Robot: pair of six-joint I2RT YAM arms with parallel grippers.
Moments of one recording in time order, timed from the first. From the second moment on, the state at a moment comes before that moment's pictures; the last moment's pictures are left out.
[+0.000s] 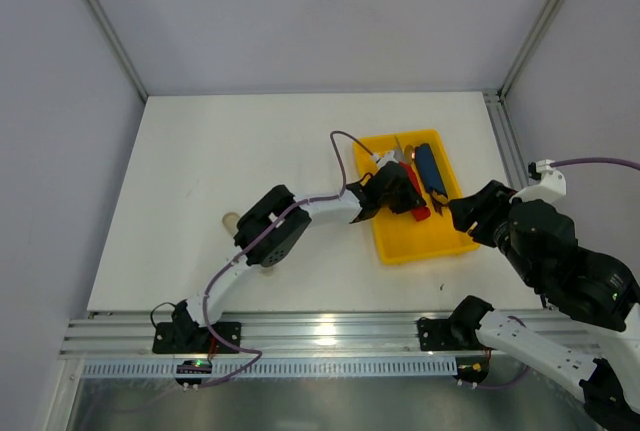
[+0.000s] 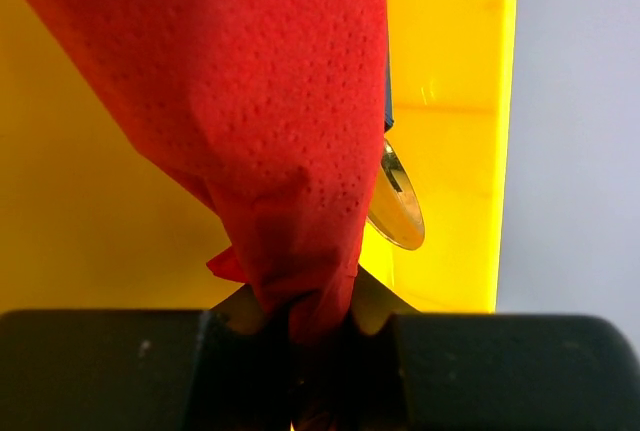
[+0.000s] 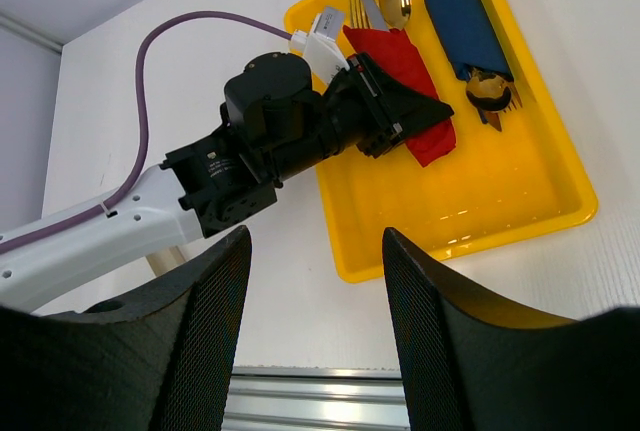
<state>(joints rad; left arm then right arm) -0.97 2.43 1.77 0.14 0.03 -1.13 0.76 0.62 1.26 -1.13 0.56 0.81</state>
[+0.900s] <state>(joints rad) -0.97 2.49 1.91 -0.03 0.02 -1.16 0.76 0.62 1.23 -1.11 0.55 0.81</state>
